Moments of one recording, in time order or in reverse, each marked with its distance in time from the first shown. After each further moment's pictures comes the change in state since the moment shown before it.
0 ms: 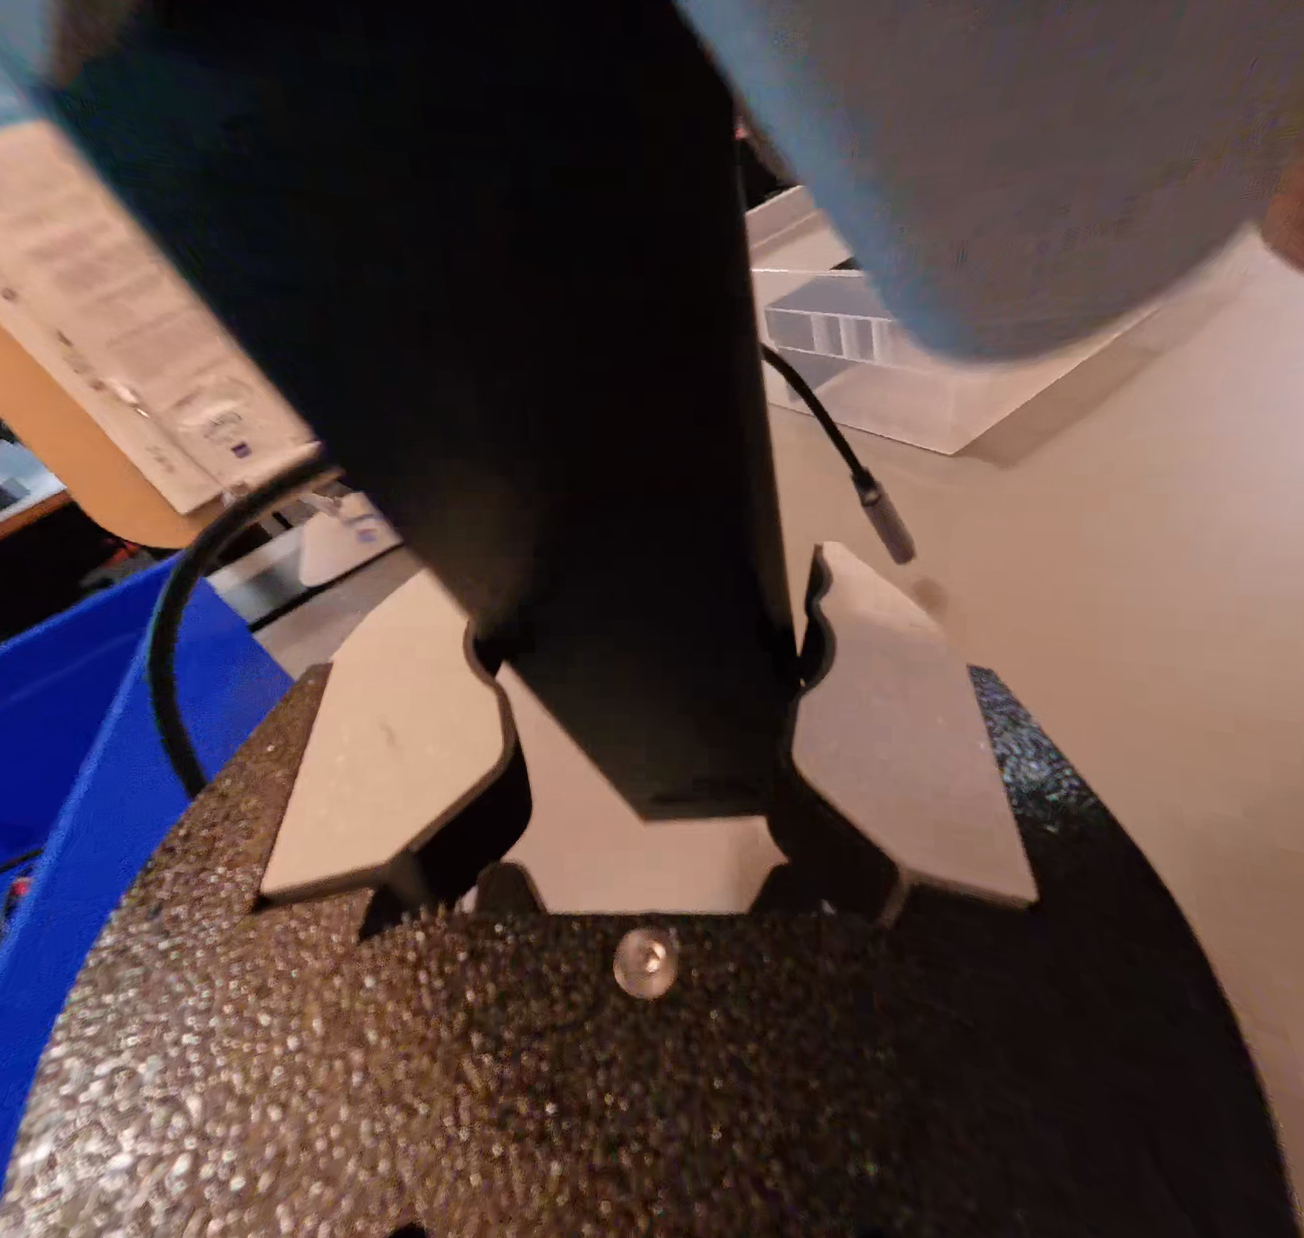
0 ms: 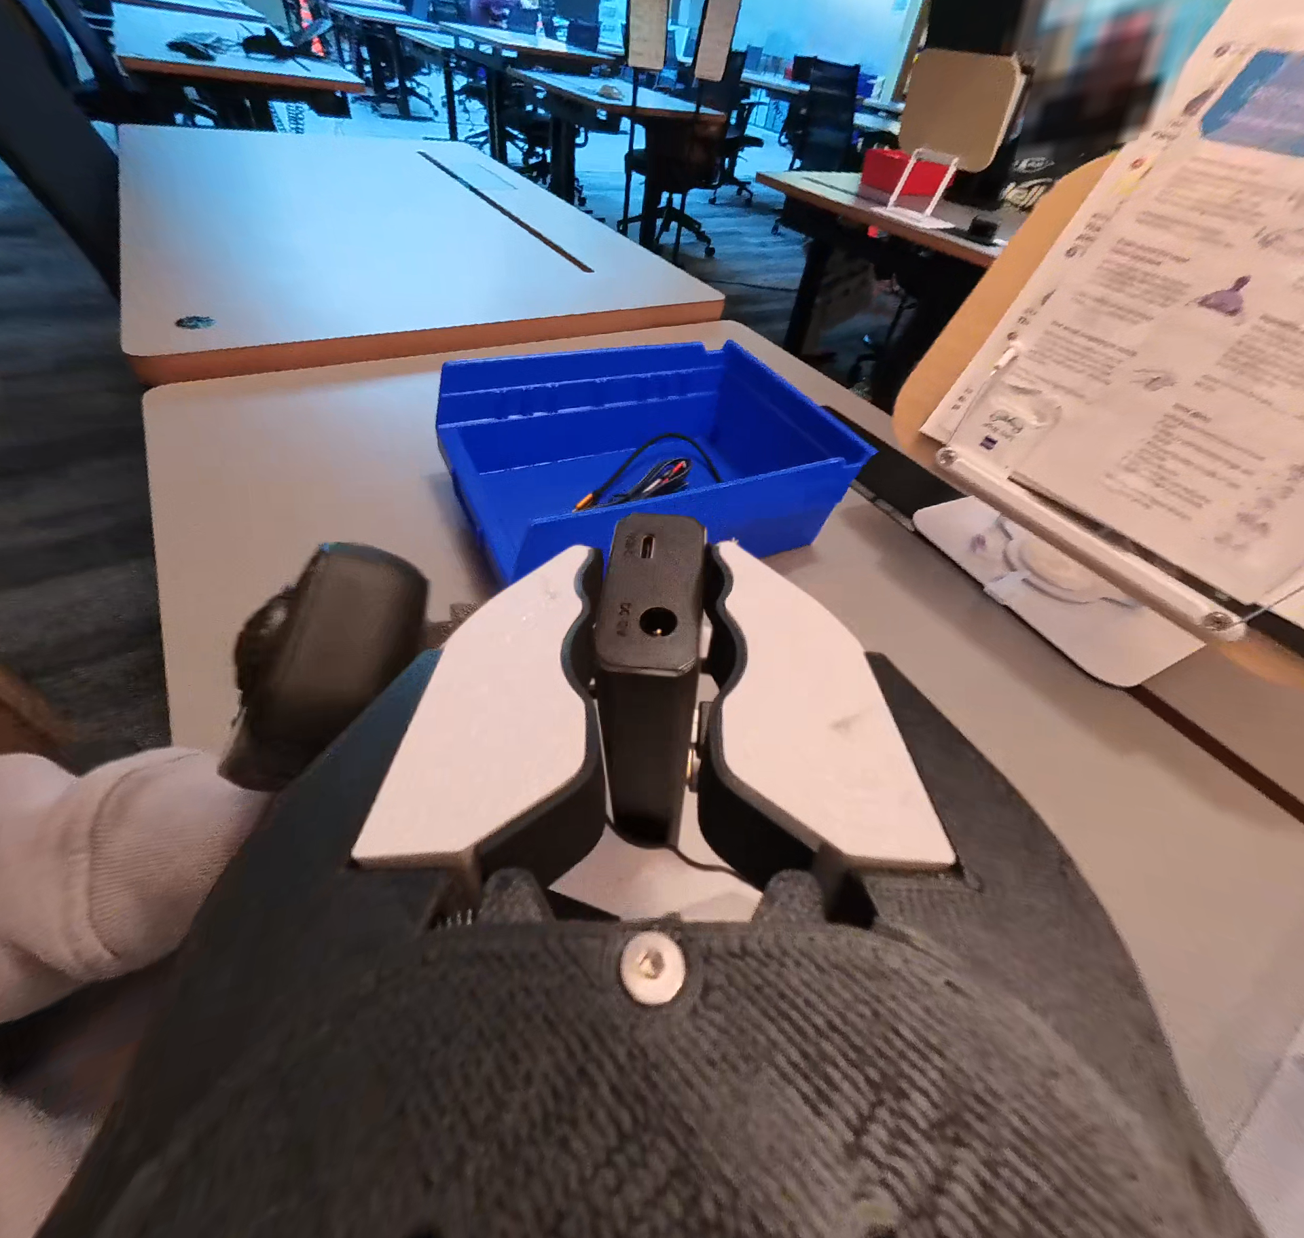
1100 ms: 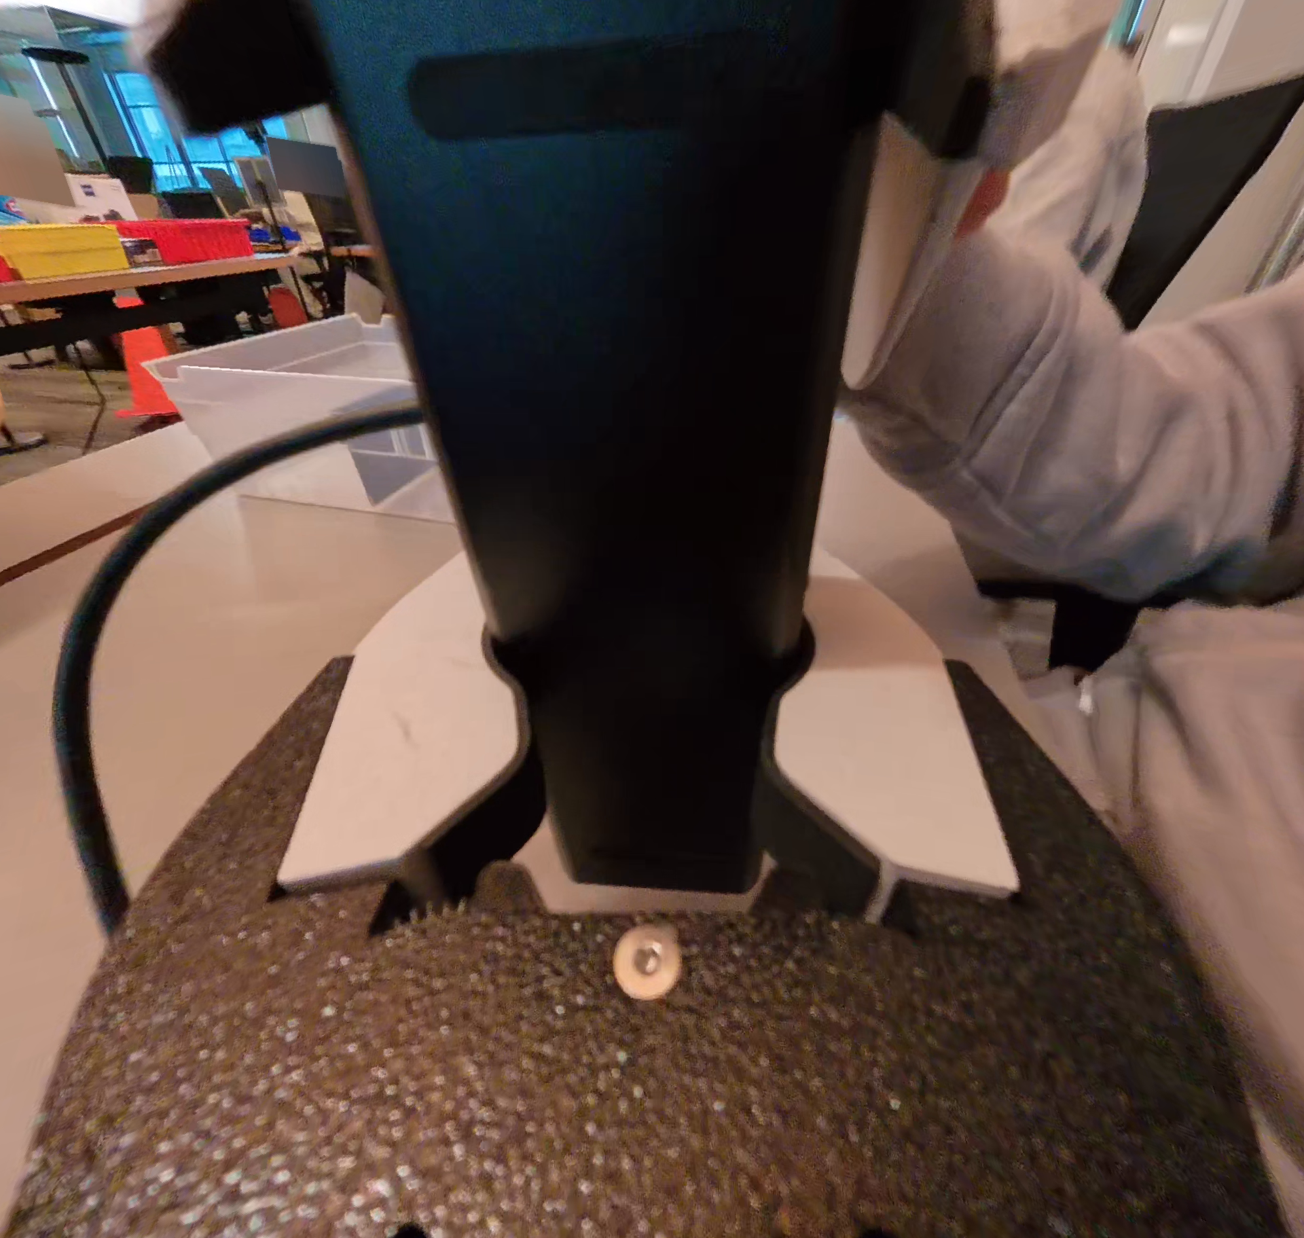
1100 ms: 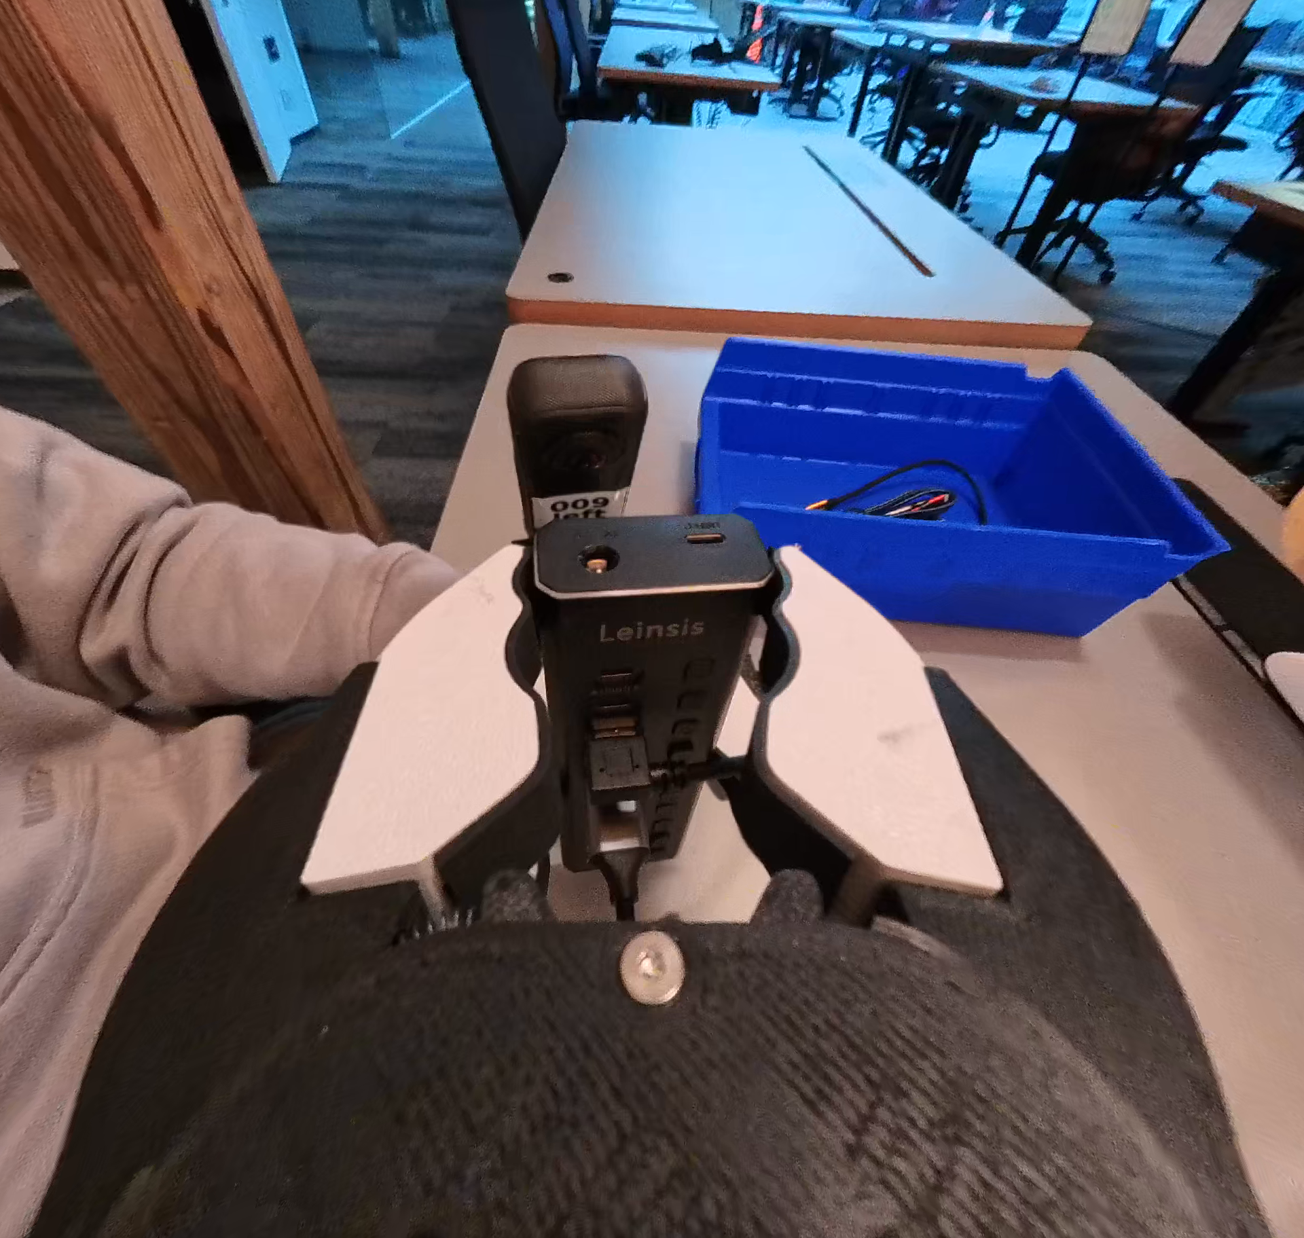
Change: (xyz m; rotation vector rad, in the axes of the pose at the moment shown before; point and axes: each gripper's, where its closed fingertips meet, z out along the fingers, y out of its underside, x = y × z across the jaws) left arm 0.056 -0.014 -0.050 0.238 0.773 -0.238; right arm -0.035 0.012 -0.005 0.003 -0.544 -0.062
